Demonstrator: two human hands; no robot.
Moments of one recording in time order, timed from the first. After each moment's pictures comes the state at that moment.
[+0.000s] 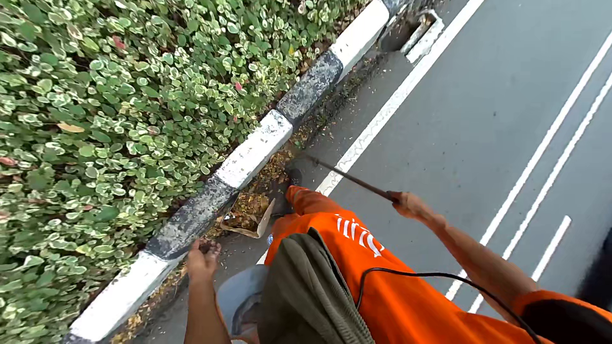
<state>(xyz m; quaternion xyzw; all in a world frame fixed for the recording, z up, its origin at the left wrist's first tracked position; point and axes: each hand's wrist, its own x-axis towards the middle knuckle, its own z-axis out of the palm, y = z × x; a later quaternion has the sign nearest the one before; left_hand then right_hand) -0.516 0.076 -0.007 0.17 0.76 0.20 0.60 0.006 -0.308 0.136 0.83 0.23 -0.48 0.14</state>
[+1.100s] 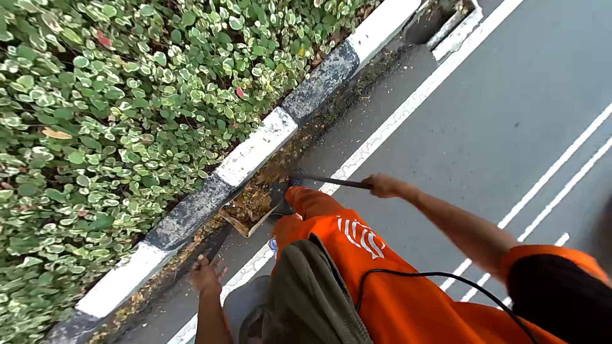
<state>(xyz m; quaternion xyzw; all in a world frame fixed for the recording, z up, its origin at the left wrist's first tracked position) -0.461 0.052 0.012 0.25 0.85 0.08 0.45 0.119 -0.138 0.072 0.70 0.34 -0.60 0.17</state>
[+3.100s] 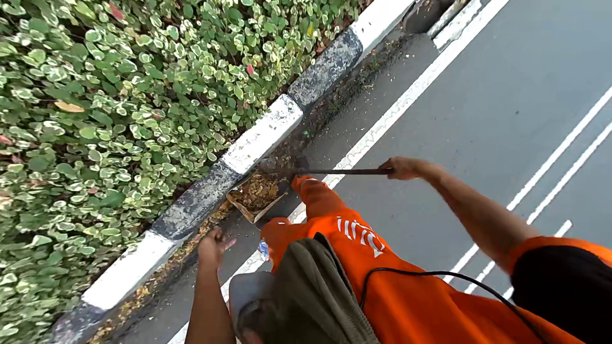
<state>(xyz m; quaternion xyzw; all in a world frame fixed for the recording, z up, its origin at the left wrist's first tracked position) -0.521 0.084 -0.011 0.28 0.75 0.04 0.60 0.084 -0.185 0.071 0.70 0.40 -0.57 0.16</state>
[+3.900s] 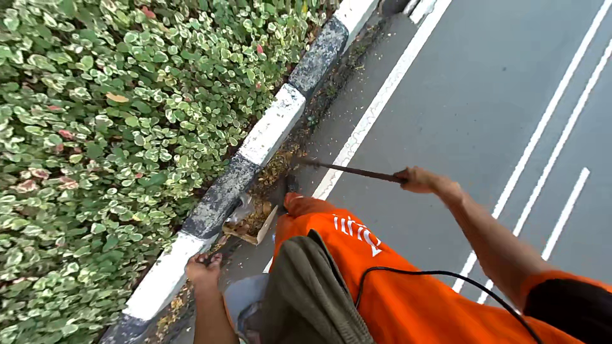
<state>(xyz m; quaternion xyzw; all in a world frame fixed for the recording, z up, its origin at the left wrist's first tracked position) -0.771 0.101 -0.008 0.13 0.74 0.27 0.60 -0.208 -0.283 0.154 0.82 0.26 -0.50 0.14</state>
